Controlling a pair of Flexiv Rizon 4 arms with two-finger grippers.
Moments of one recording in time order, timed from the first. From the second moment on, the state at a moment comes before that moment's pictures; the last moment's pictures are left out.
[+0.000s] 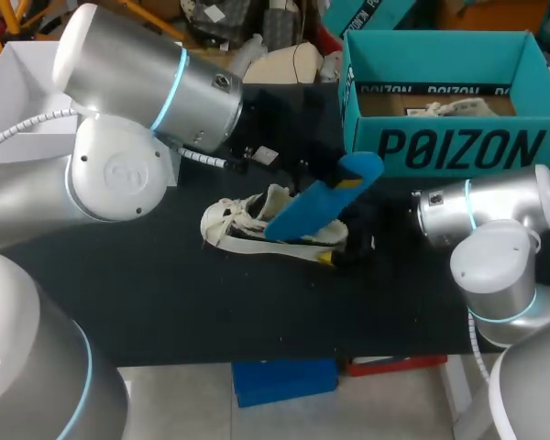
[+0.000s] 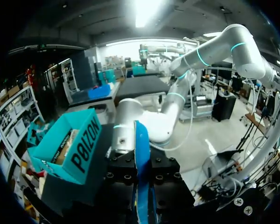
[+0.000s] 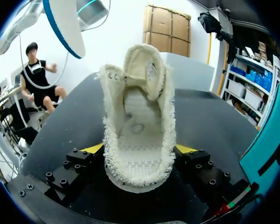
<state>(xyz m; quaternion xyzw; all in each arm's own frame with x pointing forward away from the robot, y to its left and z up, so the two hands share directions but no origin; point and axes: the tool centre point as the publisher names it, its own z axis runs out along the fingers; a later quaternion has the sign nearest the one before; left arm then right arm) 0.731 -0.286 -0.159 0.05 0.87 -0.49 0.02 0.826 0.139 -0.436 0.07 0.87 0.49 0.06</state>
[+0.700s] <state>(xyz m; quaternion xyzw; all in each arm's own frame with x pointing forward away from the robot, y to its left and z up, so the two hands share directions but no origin) 0.712 -0.281 -0.117 -0.05 0.83 -0.56 -0.02 0.826 0.139 -0.436 0.07 0.87 0.49 0.06</state>
